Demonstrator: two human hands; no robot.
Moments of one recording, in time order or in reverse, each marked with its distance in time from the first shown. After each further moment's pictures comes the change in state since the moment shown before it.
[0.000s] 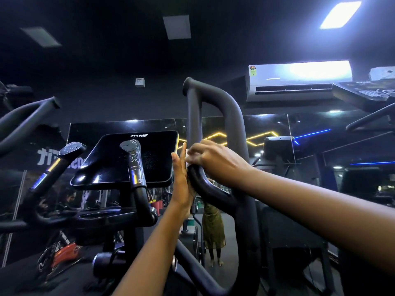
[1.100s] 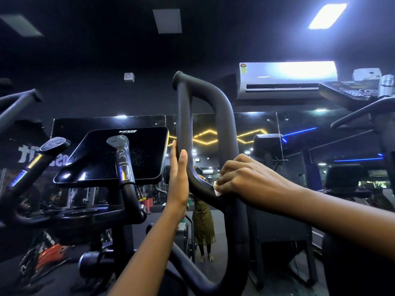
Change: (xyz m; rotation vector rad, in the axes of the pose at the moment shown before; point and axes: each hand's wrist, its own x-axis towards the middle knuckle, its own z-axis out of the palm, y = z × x) left_hand -0.004 -0.009 0.011 0.274 0.179 -0.016; right_hand -0.081 0.007 -0.019 -0.160 -0.183 -0.069
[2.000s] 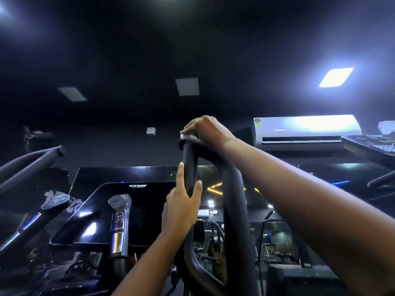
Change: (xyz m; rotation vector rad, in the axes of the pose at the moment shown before) left_hand 0.090 0.035 0.018 0.760 0.159 0.154; right_hand 0.195 0.153 -0.052 0.068 0.356 0.186
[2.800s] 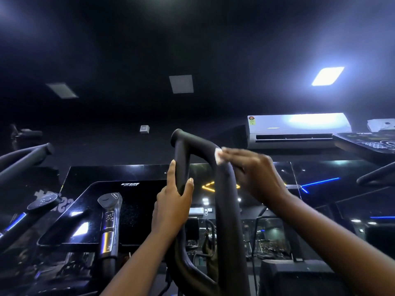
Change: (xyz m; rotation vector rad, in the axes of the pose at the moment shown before) left_hand 0.003 -0.008 0.001 -0.058 -0.004 0.043; right_hand -0.144 -0.002 0.008 0.159 0.463 0.116
